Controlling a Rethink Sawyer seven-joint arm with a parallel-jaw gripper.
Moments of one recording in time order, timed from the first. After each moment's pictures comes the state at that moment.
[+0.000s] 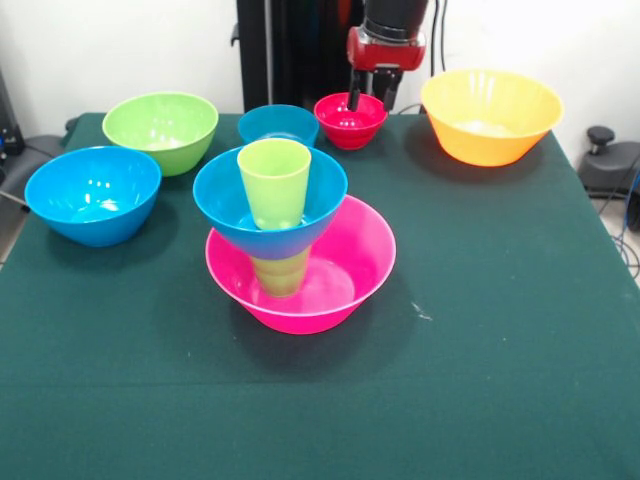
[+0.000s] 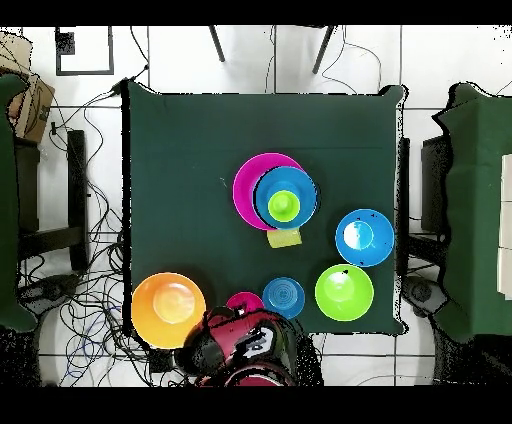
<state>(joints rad) 0.00 -0.55 -0.17 2.17 -0.45 -0.07 1.92</state>
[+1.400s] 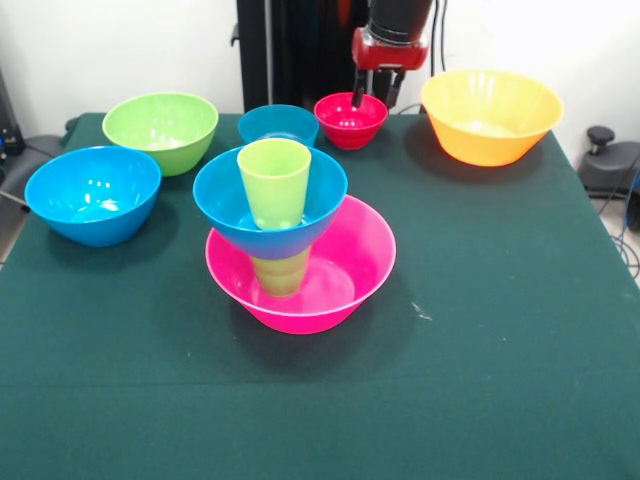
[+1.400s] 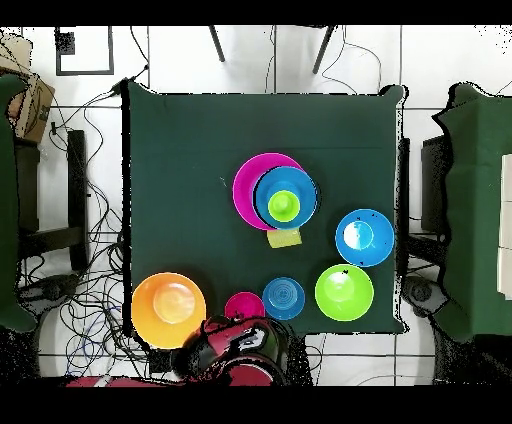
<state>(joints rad) 0.04 -0.49 -0.18 2.19 -0.41 -0.09 1.92</state>
